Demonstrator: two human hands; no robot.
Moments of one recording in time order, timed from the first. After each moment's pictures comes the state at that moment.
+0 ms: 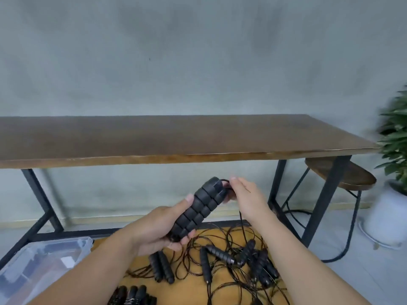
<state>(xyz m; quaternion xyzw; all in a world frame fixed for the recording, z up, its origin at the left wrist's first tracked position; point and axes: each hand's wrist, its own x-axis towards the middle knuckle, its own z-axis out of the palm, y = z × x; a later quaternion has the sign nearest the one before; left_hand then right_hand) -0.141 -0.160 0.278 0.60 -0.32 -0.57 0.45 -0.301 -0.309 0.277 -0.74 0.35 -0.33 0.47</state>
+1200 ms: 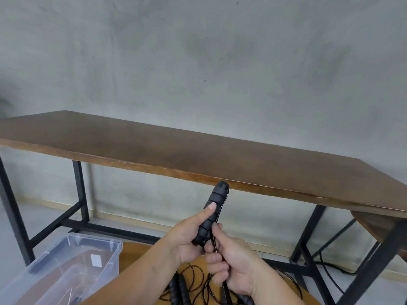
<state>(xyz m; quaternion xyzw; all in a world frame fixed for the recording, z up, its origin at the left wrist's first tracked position) -0.084 -0.172 0.273 0.45 -0.13 -0.58 0.67 -0.196 -0.238 0.270 -0.48 0.35 0.00 0.80</state>
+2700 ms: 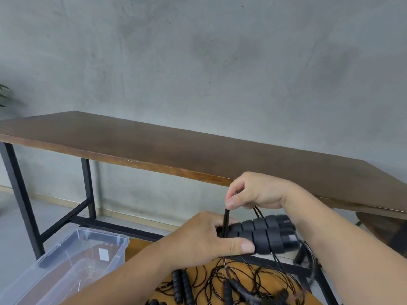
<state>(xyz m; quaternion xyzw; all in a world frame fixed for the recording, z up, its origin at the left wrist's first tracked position) -0.115 -0.123 0.317 0.62 -0.58 -0.30 0.43 -0.196 -0.298 0.400 -0.90 0.12 0.06 0.42</state>
